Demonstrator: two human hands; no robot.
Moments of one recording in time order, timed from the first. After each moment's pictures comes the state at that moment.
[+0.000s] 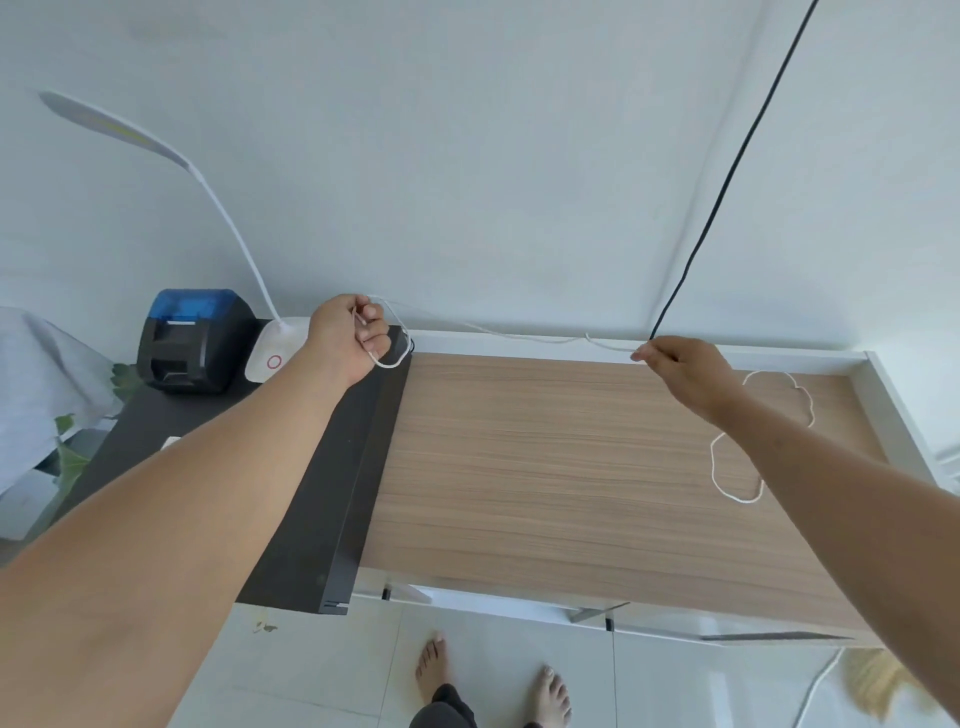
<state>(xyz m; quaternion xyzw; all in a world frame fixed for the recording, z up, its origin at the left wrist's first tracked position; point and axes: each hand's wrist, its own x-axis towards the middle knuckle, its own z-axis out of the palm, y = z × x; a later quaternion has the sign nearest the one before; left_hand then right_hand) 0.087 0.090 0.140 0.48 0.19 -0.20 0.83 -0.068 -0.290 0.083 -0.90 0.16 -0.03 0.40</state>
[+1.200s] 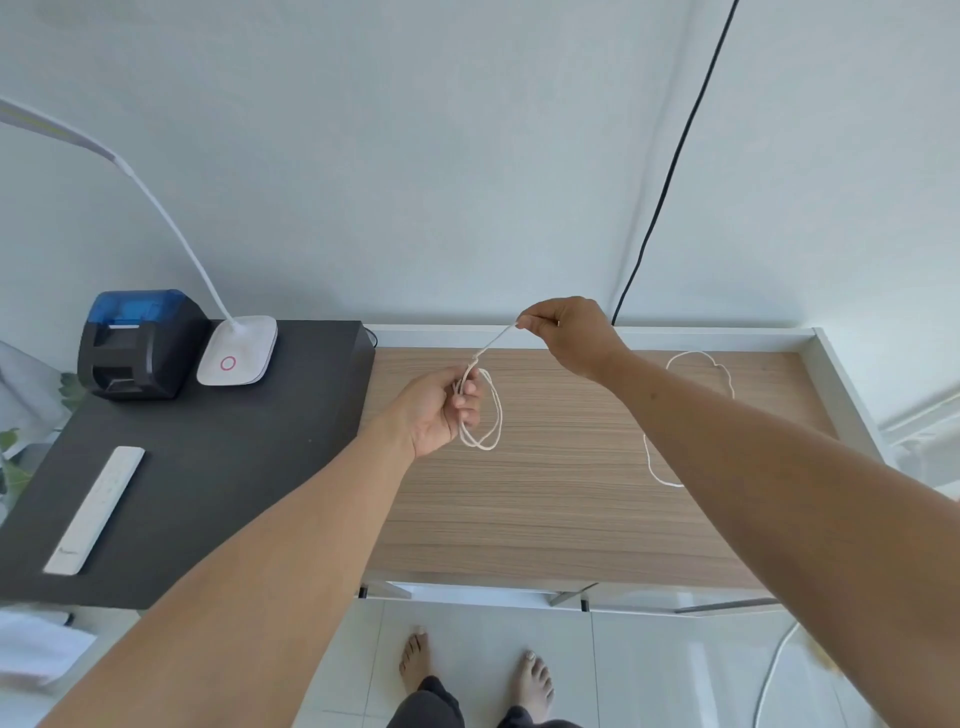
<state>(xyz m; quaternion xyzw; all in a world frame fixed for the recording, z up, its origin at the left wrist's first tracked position) -0.006 -0.005 0.081 0.44 0.10 -0.46 0.77 -0.028 -0.220 0.111 -0.88 0.10 -0.03 0.46</state>
